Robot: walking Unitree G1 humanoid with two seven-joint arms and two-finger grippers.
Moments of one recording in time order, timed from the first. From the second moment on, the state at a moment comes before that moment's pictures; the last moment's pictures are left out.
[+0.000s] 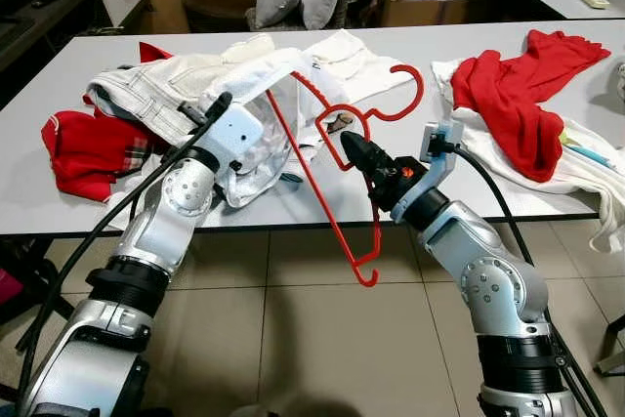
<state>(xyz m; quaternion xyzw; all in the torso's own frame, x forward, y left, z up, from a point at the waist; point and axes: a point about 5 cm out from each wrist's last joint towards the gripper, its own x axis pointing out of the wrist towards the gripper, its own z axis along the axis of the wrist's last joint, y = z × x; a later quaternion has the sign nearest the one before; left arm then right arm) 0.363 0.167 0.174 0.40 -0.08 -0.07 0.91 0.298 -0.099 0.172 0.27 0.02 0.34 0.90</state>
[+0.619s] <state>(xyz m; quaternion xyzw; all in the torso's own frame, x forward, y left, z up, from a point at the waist) 0.360 0.176 0.208 0.26 -0.14 -0.06 0.95 0.299 -0.098 0.166 0.27 0.04 0.33 0.90</state>
